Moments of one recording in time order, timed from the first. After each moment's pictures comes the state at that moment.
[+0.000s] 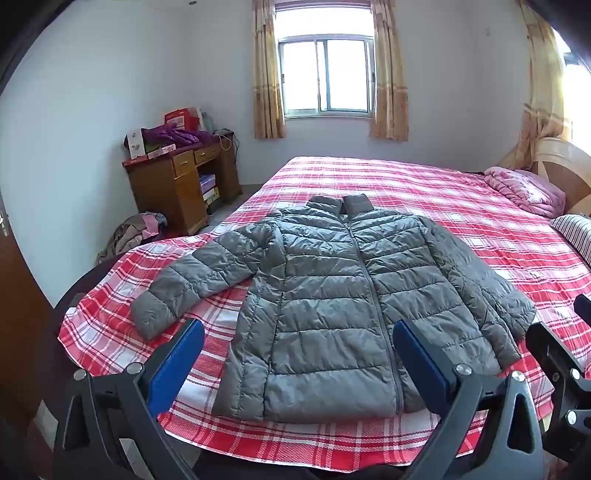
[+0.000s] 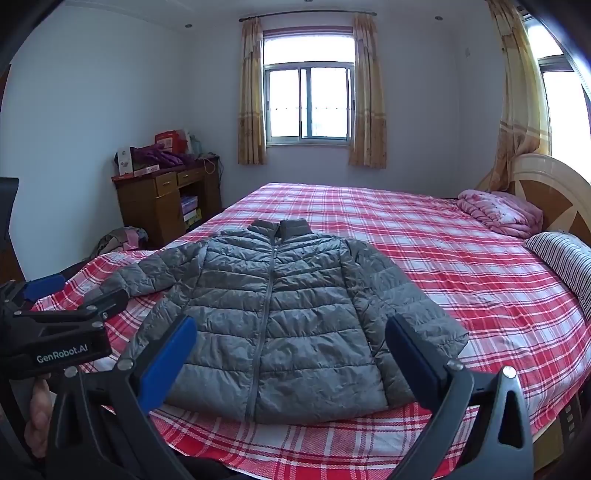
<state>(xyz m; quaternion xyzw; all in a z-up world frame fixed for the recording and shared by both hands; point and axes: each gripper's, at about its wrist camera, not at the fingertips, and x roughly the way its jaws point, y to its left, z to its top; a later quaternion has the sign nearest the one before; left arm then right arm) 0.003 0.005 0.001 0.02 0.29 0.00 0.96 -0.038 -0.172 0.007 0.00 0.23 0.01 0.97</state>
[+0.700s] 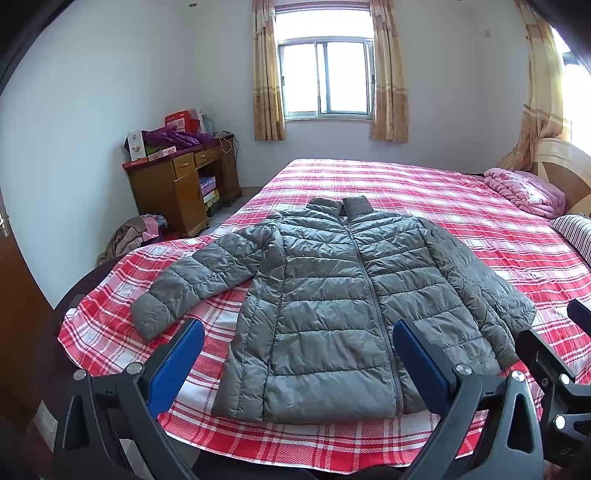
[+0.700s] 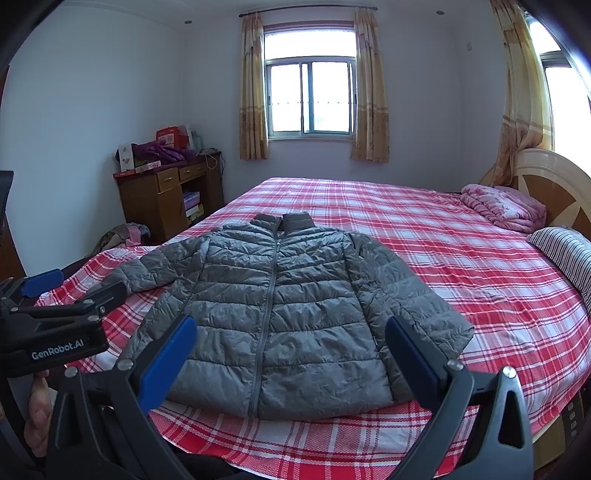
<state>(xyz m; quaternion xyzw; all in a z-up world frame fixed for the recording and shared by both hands) 0.002 0.004 0.002 0.02 0.29 -0.01 0.96 -0.034 -0.171 -0.001 0.01 0.24 0.01 0.97</state>
